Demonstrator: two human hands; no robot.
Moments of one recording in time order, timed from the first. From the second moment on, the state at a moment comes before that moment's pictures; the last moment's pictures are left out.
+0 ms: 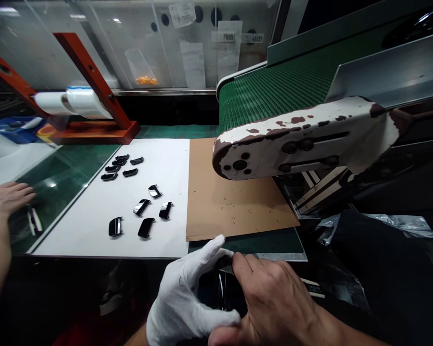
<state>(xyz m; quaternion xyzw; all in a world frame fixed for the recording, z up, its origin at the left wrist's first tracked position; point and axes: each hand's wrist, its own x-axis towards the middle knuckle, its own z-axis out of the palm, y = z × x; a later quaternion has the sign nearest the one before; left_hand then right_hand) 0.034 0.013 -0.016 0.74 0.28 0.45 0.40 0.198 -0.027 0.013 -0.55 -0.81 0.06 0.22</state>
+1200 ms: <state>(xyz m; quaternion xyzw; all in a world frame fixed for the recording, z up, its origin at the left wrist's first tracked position) 0.034 0.013 -0.022 0.72 0.31 0.46 0.42 0.199 -0.026 0.006 -0.52 -0.82 0.04 0.23</state>
